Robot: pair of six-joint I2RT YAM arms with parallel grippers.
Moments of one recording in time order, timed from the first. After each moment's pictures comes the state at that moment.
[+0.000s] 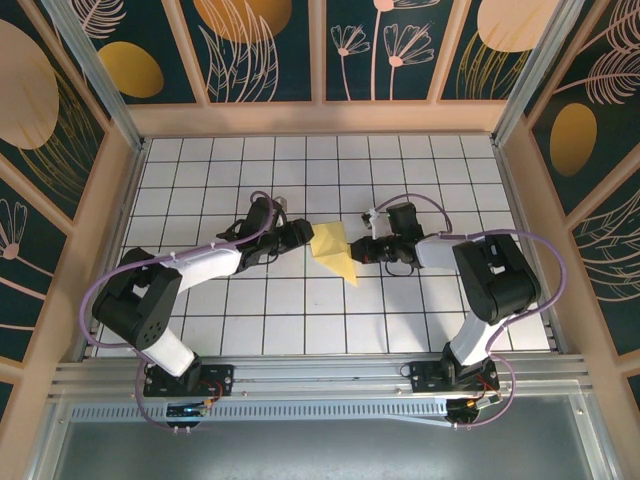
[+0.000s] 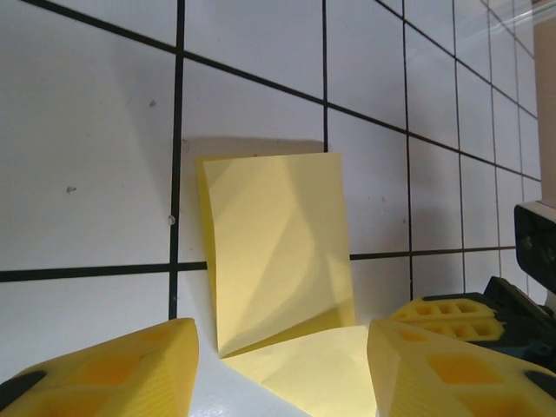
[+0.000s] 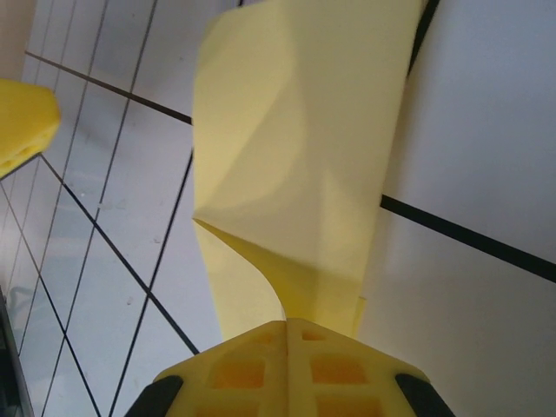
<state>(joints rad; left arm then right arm) -0.57 1.62 0.84 0.08 0.20 -0.89 0.39 1.70 0.72 0.12 -0.66 0.31</state>
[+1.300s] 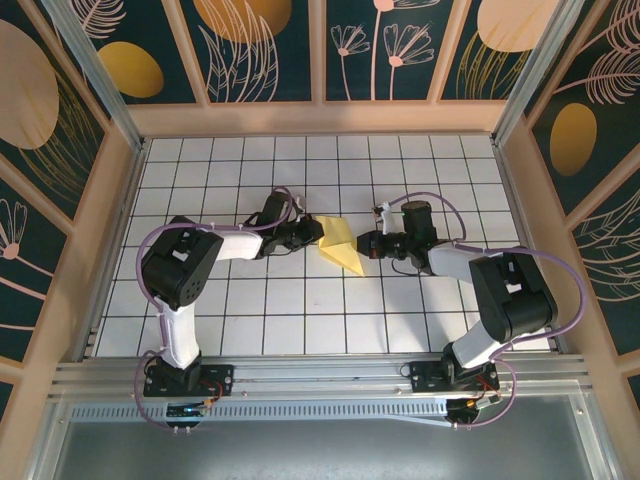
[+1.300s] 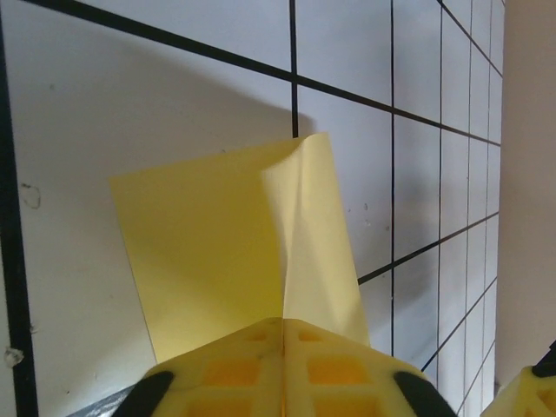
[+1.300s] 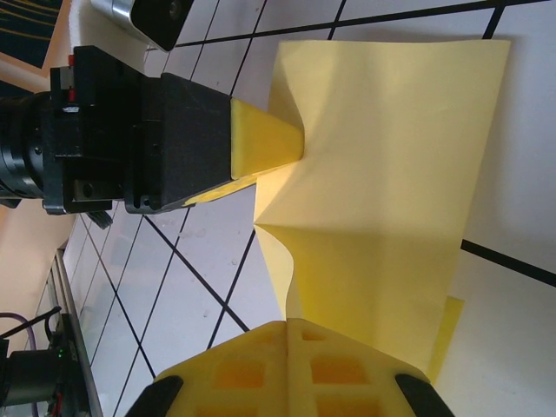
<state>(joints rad) -0.54 1.95 0.99 0.26 0.44 -0.92 0.33 1.57 0.64 0.23 -0.75 0.40</state>
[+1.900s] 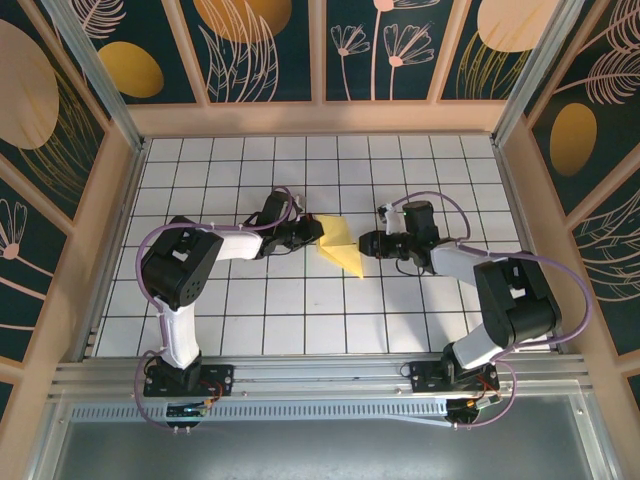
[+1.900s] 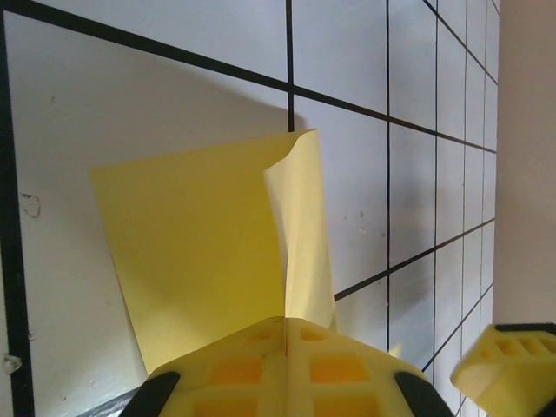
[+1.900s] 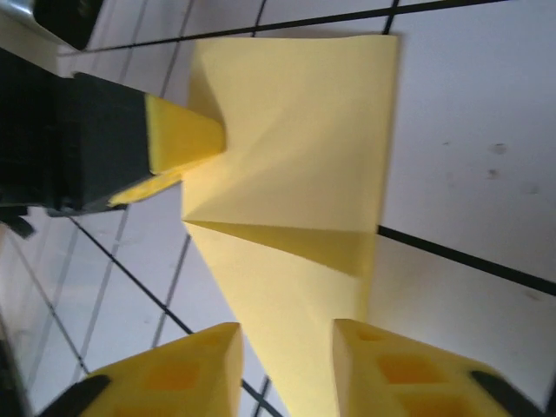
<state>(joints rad) -0.54 1.95 0.99 0.28 0.44 -0.93 0.33 1.53 0.67 0.08 -0.60 0.34</state>
